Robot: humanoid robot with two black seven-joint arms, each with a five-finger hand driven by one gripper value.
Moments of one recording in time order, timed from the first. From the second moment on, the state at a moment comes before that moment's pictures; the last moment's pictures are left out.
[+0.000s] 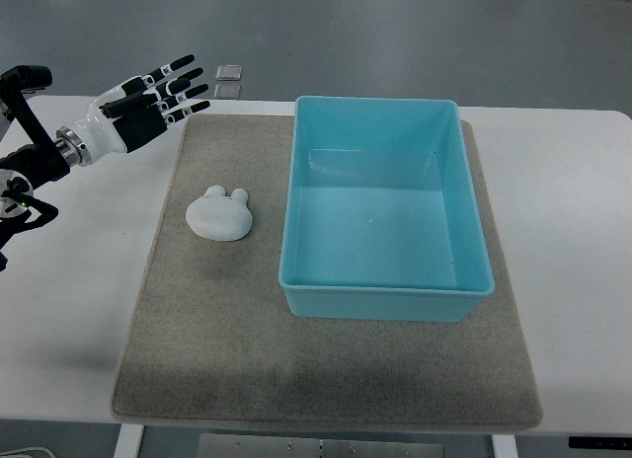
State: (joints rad) left arm -0.81 0.50 -0.64 -0.68 -0.07 -0.61 0.01; right arm 0.00 0.00 0.03 0.10 -0.11 0.20 0.00
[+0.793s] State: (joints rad) left arm -0.83 0.61 -0.63 -0.70 0.08 -0.61 -0.04; right arm 0.00 0.00 0.03 0.10 -0.11 0.20 0.00
